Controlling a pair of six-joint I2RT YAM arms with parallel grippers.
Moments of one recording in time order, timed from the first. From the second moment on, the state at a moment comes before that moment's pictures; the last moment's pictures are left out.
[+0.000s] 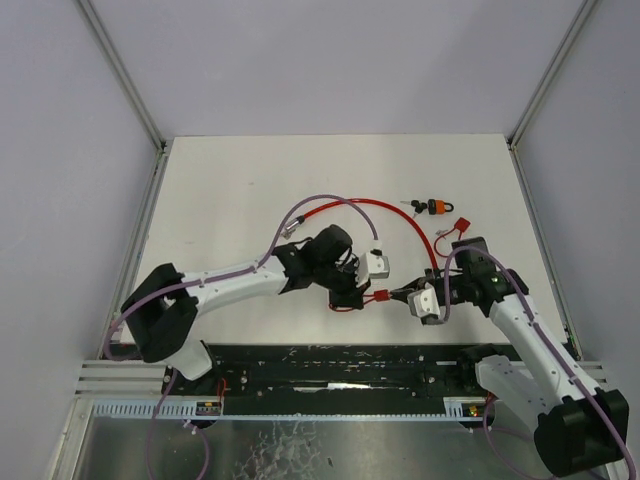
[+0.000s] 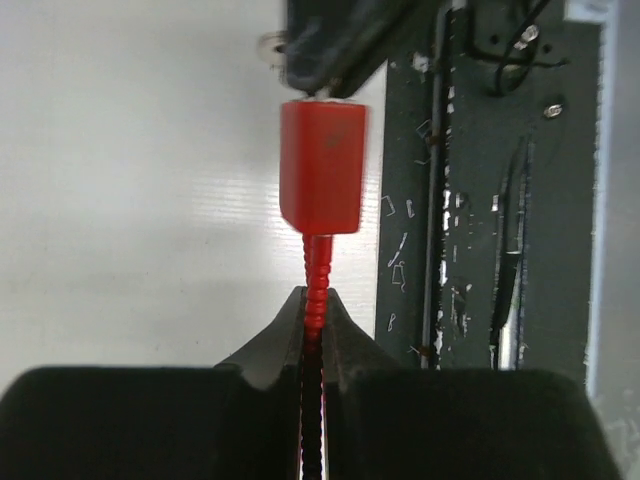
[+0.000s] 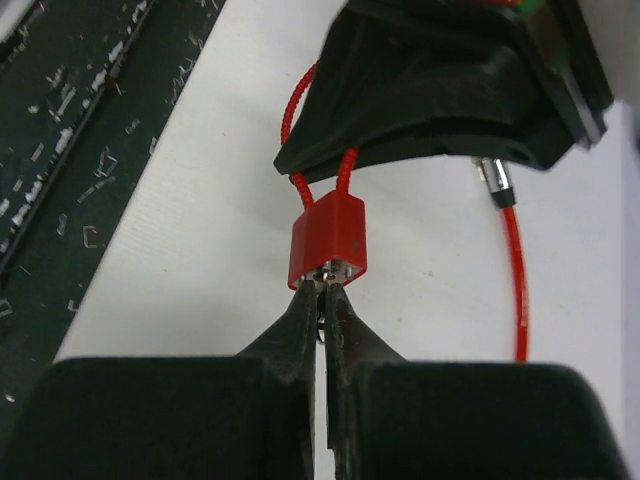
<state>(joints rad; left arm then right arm) -0.98 1.55 1.02 -0.28 0.47 0.24 0.24 0.90 0.61 -0.82 -1.10 -1.67</state>
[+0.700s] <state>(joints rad) -1.11 1.34 0.68 0.13 0.14 0.54 0.29 0.98 0.69 -0.72 -1.13 -1.19</state>
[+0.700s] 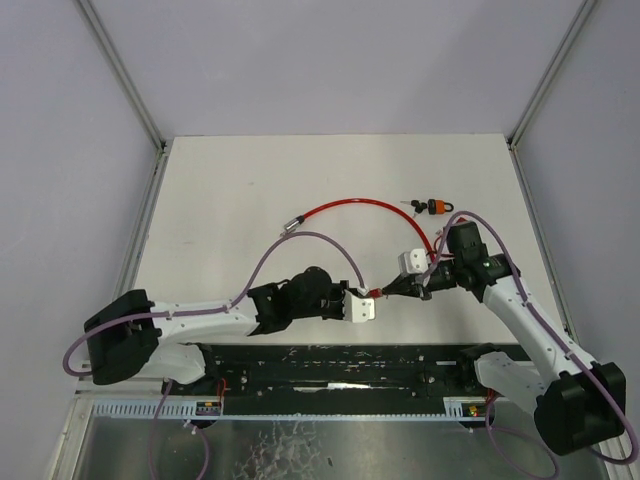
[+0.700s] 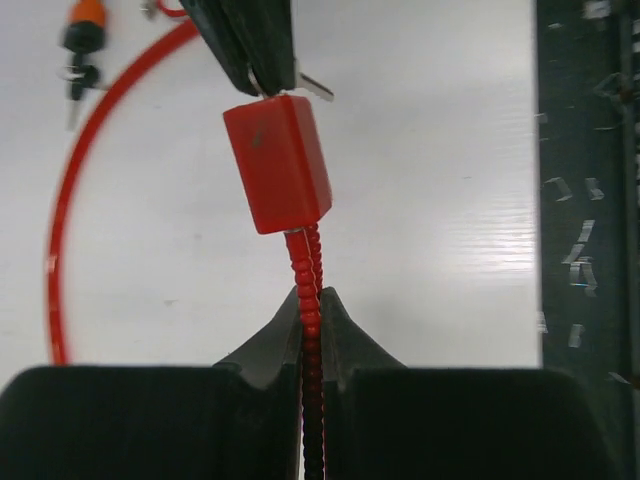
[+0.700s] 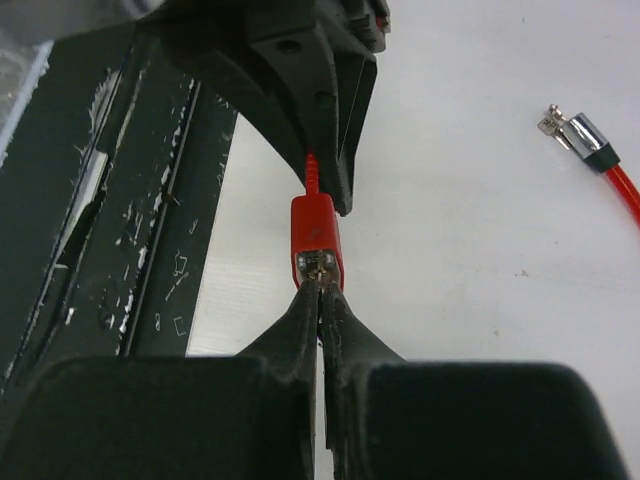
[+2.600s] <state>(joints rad) -1.13 1.37 0.65 0.22 -0.08 0.59 0.34 0.98 0.66 -0.58 -0.99 -1.14</state>
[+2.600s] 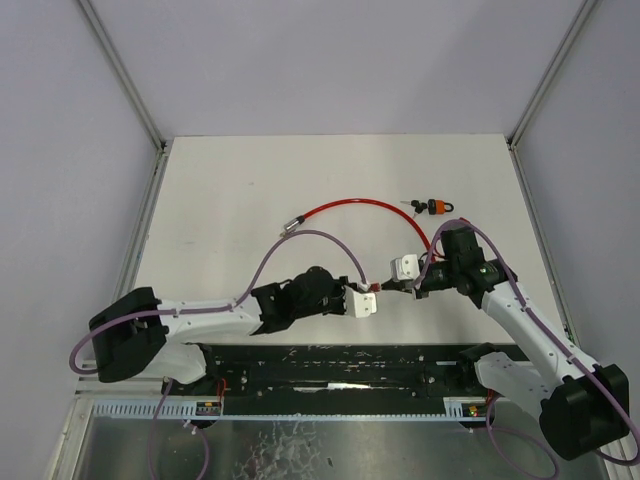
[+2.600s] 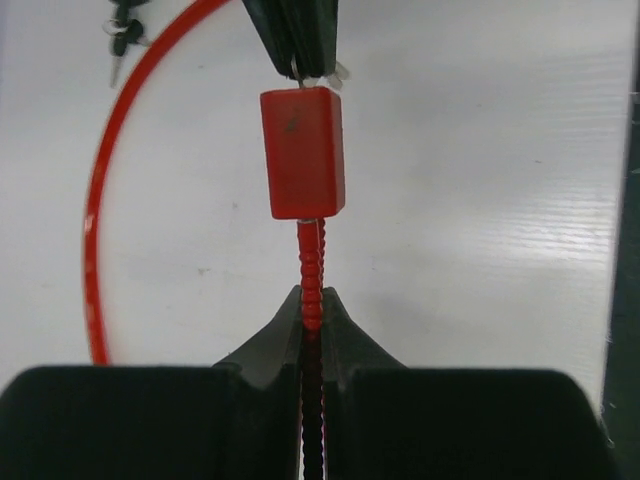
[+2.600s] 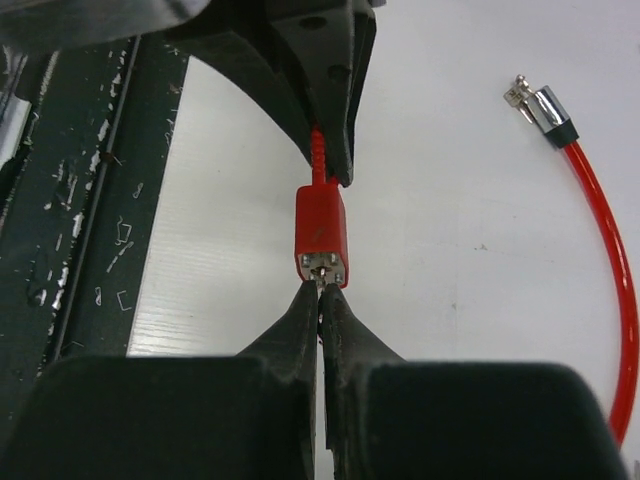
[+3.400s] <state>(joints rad) -0.99 1.29 0.62 0.08 0.36 0.40 0.33 0.93 0.66 -0.69 -0.91 -1.26</state>
